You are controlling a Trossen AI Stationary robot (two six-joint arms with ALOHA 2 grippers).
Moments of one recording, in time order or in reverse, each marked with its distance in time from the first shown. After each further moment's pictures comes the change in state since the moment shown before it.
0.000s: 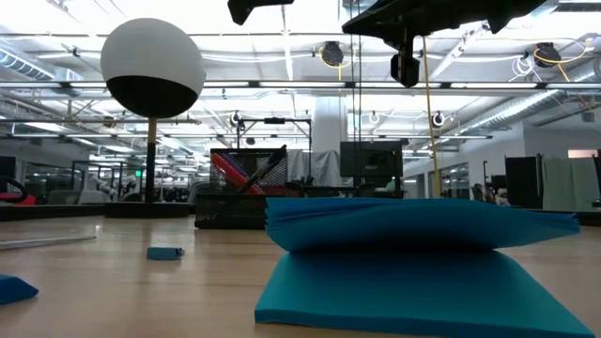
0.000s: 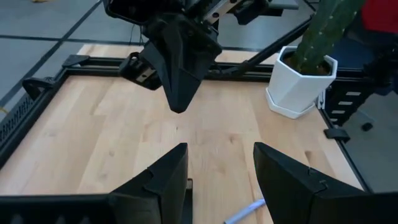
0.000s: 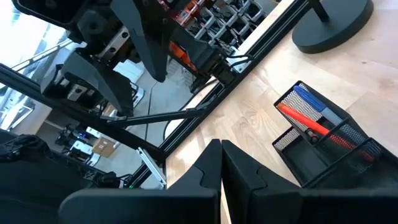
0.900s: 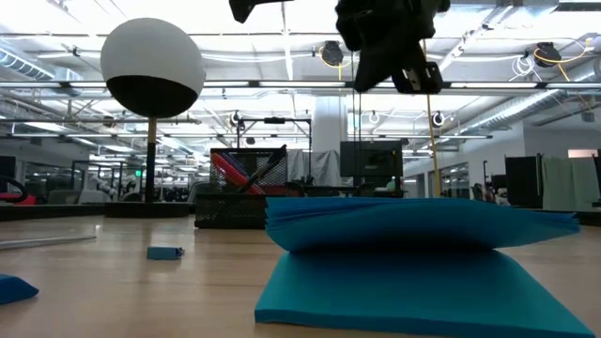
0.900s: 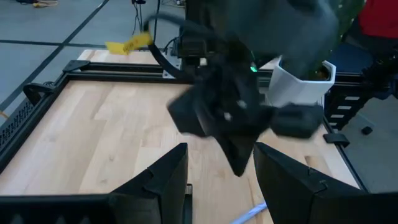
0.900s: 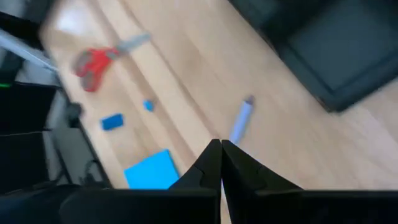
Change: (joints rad) left arm 0.000 0.001 0.000 0.020 0.000 0.000; right arm 0.192 0.426 0.509 -0.851 -0.020 0.075
